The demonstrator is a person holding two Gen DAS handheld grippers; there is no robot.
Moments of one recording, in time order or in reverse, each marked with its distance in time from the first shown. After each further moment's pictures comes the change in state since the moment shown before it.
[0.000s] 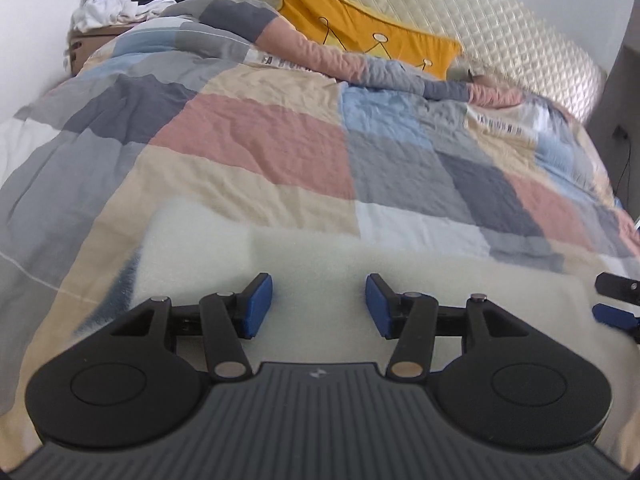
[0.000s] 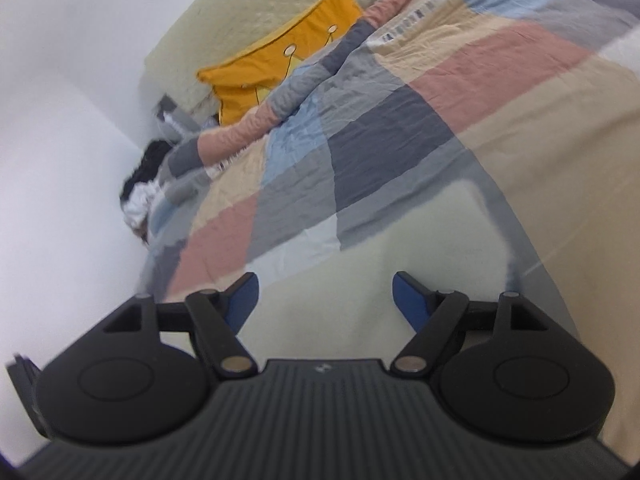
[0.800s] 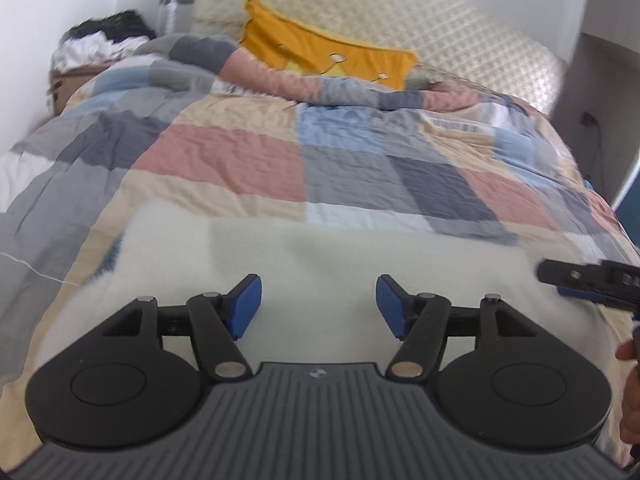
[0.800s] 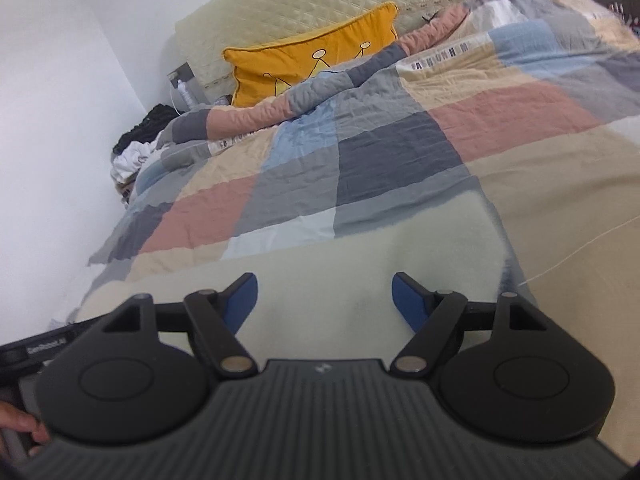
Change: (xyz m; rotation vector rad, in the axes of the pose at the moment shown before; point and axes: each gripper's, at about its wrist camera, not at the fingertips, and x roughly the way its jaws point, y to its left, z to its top) left arm -0.065 -0.042 -0.037 0.109 -0.087 -0.056; right arm -0.019 0.028 -0.032 -0.235 -0.064 -0.075
